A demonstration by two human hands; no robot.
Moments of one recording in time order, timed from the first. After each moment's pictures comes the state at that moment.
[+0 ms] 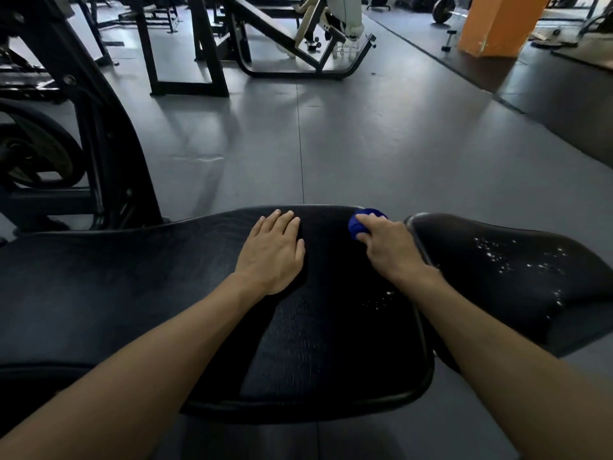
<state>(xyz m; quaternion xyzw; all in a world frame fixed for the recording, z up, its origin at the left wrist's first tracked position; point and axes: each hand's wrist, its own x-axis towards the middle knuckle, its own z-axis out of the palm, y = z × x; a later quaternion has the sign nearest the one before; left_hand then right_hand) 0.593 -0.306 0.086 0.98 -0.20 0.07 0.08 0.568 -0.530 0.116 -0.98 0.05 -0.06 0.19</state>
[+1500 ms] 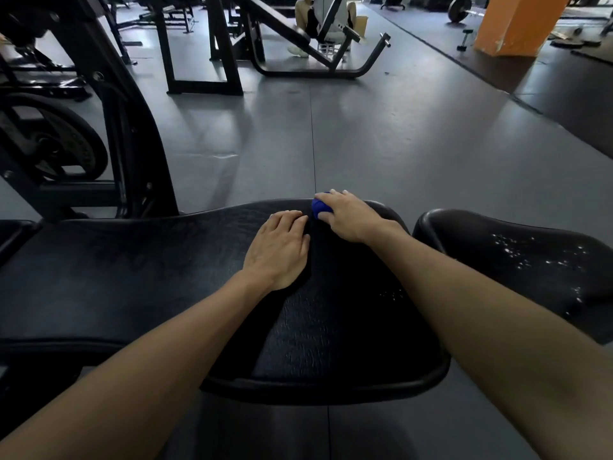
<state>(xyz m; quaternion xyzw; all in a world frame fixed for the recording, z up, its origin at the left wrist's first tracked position) 0.582 -0.284 0.087 0.97 -0.20 0.11 0.10 0.631 -0.463 0.122 -0.98 -0.11 0.03 0.17</state>
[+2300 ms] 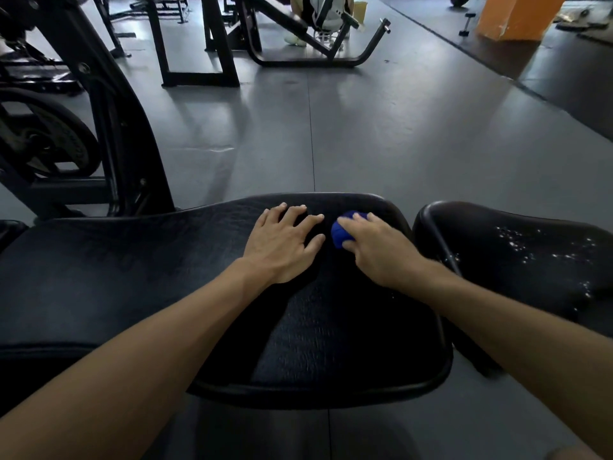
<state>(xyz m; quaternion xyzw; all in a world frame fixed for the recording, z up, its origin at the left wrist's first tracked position) 0.587 -0.297 0.093 0.98 -0.19 0.03 0.07 0.556 -0.501 0.105 -0.99 -0.10 -0.03 0.13</state>
